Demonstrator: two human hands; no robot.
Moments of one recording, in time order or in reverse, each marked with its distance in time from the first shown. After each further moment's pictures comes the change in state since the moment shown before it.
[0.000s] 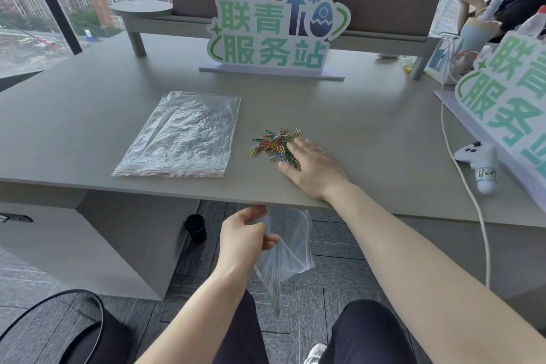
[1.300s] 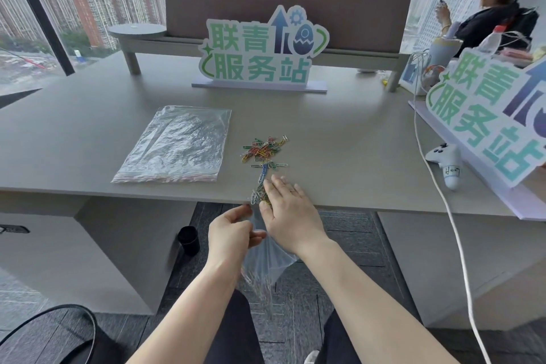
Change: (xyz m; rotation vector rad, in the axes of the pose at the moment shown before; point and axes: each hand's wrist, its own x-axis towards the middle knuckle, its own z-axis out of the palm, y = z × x) left_hand -0.008 -0.001 -0.006 -0.105 0.044 0.011; right_hand -0.094 -0.067 0.019 -0.010 0.086 -0.003
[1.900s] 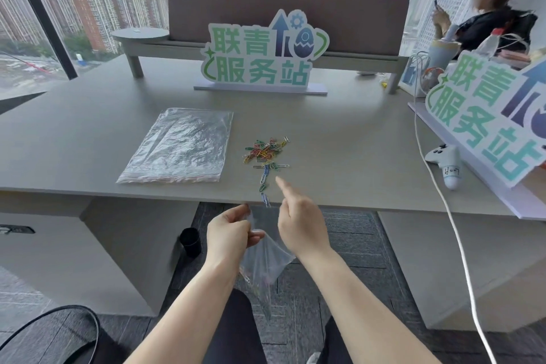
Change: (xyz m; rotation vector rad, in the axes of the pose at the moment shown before) left_hand -0.006 0.005 -0.006 0.000 0.007 -0.003; right_hand -0.020 -0.002 0.000 0.413 0.302 0.066
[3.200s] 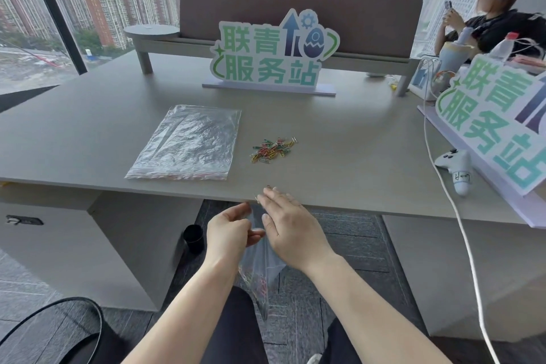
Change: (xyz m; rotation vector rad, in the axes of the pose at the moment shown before) left_hand 0.006 -0.001 -0.011 -0.030 0.003 0.007; right_hand -0.002 -0.005 0.010 -0.249 -0.238 -0.258
